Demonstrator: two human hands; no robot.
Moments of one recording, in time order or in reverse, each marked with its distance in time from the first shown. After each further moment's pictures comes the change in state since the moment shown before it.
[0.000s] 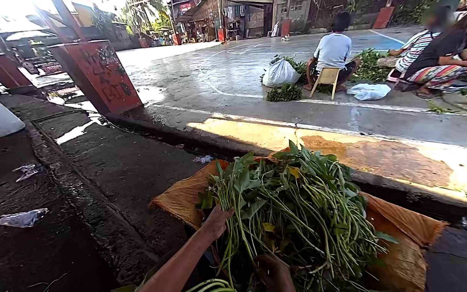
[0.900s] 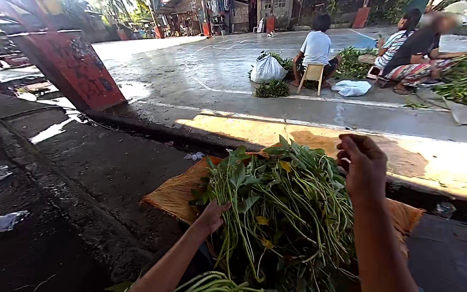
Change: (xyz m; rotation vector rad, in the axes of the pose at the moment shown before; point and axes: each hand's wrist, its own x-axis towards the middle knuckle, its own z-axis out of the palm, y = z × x) left_hand -0.006 0.010 0.002 -0.005 -0.049 -0.041; right_hand 0.082 -0.157 -0.223 0.336 0.747 -0.295
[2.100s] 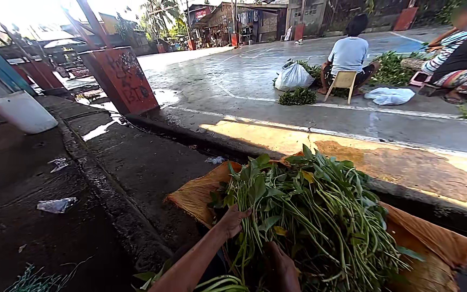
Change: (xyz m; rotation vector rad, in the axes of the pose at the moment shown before) left_hand -0.002 -0.002 0.005 -0.033 -0.077 -0.002; right_hand -0.229 0.126 0.073 -0.521 -0.654 -0.049
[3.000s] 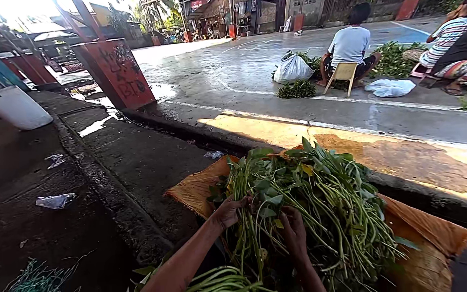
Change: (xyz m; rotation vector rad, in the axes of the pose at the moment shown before) left_hand -0.003 0.007 -0.016 -0.126 -0.214 0.078; right_hand 0.058 0.039 -0.011 0.578 0.270 0.141
